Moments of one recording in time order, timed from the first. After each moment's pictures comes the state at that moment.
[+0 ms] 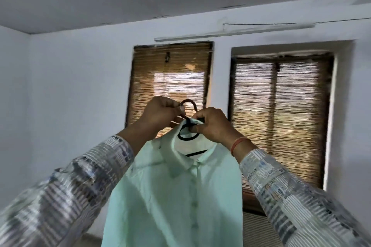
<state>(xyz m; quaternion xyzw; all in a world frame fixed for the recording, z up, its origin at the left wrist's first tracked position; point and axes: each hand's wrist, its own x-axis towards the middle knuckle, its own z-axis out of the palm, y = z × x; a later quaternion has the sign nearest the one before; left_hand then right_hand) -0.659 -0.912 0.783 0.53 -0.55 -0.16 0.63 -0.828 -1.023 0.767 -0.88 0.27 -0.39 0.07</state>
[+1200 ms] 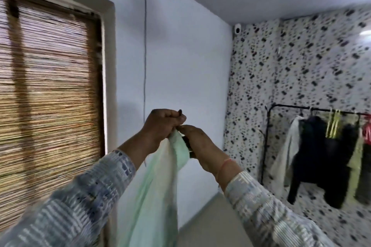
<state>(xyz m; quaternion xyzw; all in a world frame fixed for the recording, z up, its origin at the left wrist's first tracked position) -1.316 -1.289 0.699 0.19 -0.73 -0.51 0.41 -1.420 -1.186 0.667 -0.43 0.64 -0.59 0.24</state>
